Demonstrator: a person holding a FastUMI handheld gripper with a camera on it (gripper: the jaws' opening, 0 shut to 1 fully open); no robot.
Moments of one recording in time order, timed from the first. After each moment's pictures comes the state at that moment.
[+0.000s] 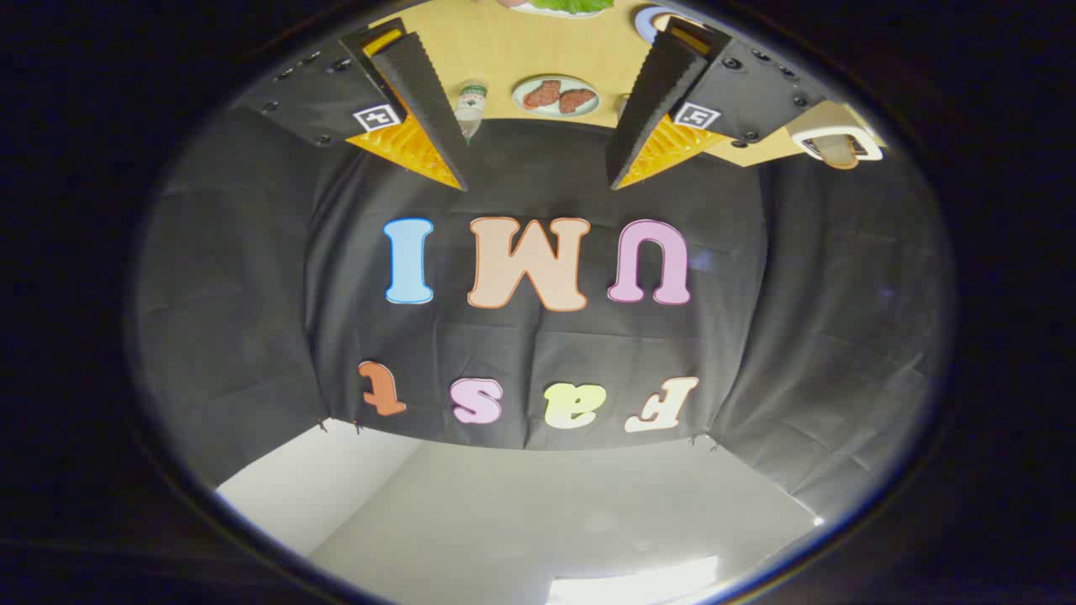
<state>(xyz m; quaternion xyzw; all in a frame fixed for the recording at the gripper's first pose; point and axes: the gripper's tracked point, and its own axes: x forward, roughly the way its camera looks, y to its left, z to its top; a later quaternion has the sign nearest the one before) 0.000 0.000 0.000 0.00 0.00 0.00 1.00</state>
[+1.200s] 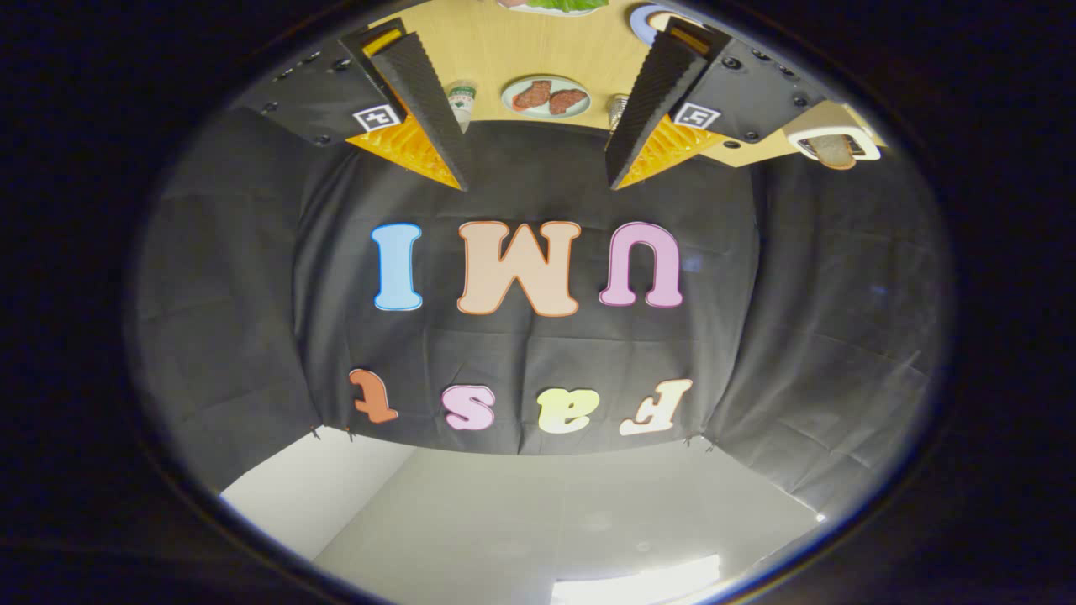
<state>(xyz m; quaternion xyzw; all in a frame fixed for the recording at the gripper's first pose) 0.007 0.007 -0.012 0.00 0.01 0.02 1.00</state>
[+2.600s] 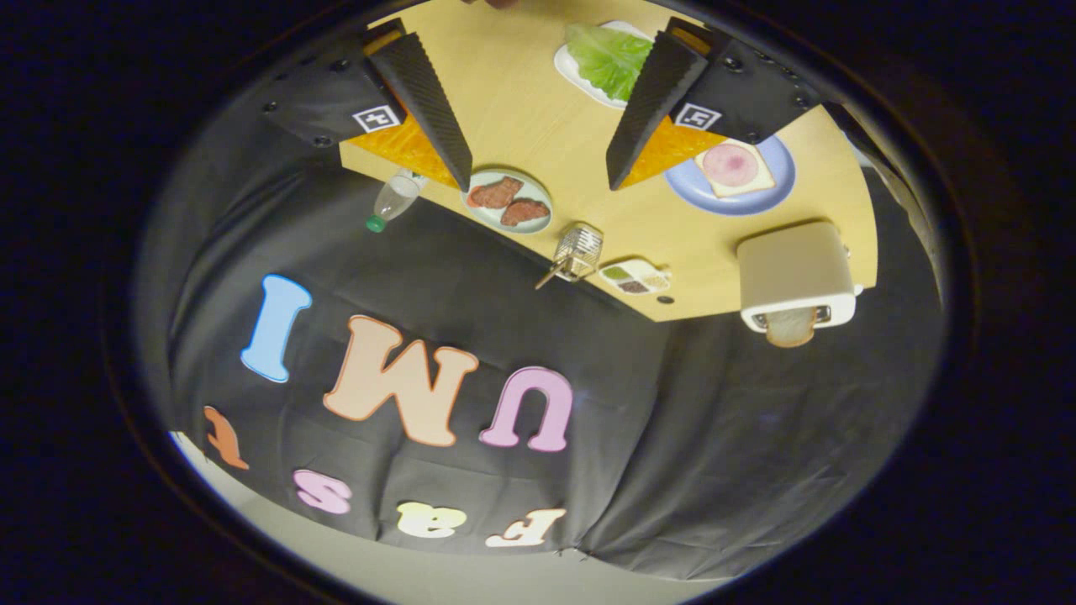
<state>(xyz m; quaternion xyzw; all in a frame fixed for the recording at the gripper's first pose) 0.005 0.014 -0.172 -0.16 0.22 0.23 0.93</state>
